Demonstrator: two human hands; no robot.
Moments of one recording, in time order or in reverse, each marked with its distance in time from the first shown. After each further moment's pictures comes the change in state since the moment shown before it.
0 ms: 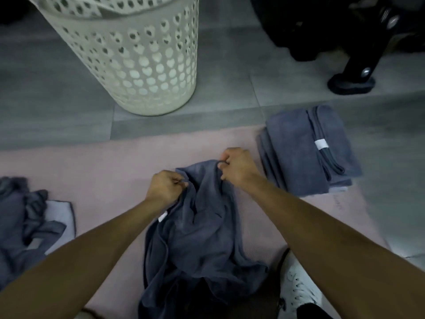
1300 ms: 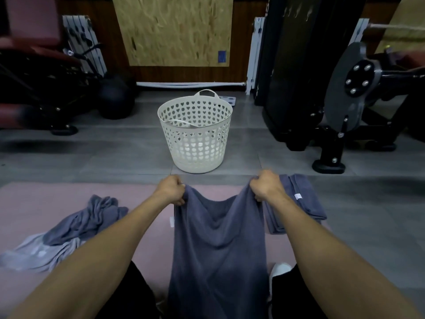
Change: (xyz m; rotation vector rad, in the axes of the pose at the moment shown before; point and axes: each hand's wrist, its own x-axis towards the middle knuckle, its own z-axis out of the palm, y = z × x) left_hand -0.221 0.089 -0.187 -0.192 0.154 -0.099; right_hand -0.230 -0.128 -0.138 -0.124 0.212 -0.010
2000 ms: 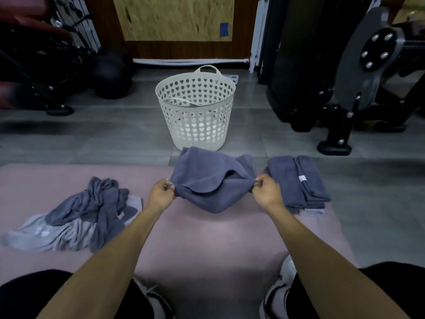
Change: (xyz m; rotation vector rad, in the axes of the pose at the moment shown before) left_hand 0.028 -0.114 0.043 -0.314 0.187 -0.034; right_hand -0.014 0.058 0.070 0.136 0.081 0.007
